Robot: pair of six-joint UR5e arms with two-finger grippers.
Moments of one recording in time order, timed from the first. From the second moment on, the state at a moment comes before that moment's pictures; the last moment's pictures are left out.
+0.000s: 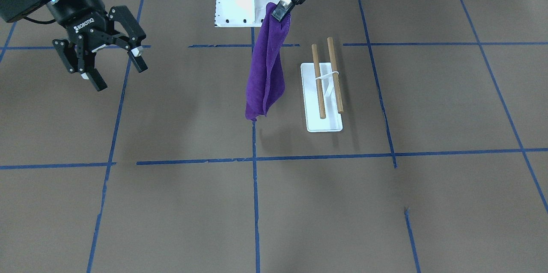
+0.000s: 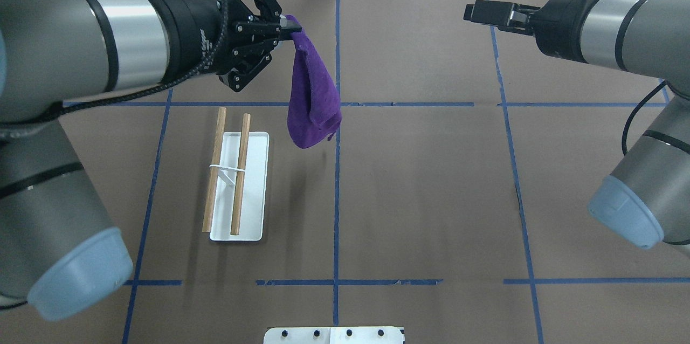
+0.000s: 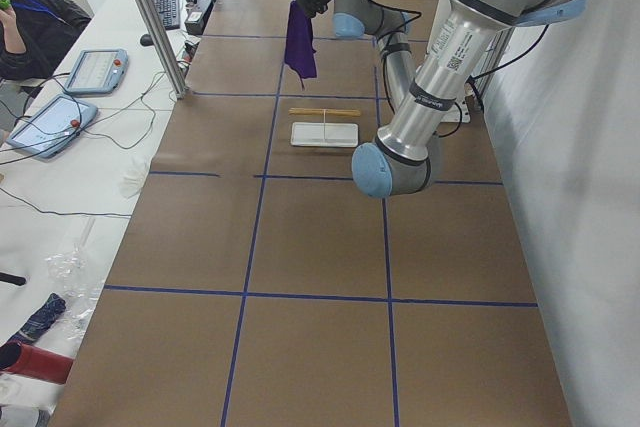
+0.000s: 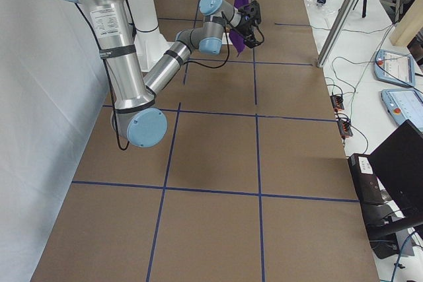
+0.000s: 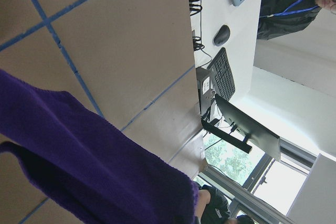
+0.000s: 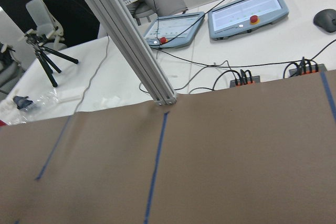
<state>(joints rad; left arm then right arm) -0.60 -2.17 -2.18 -1.89 -1.56 -2.22 0.85 -1.31 2.11 -1.08 1.69 1.15</state>
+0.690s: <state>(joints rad) -0.36 -2.16 -2.33 -1.50 -1.23 -2.00 1.06 -1.42 2.08 -1.39 1.92 0.65</state>
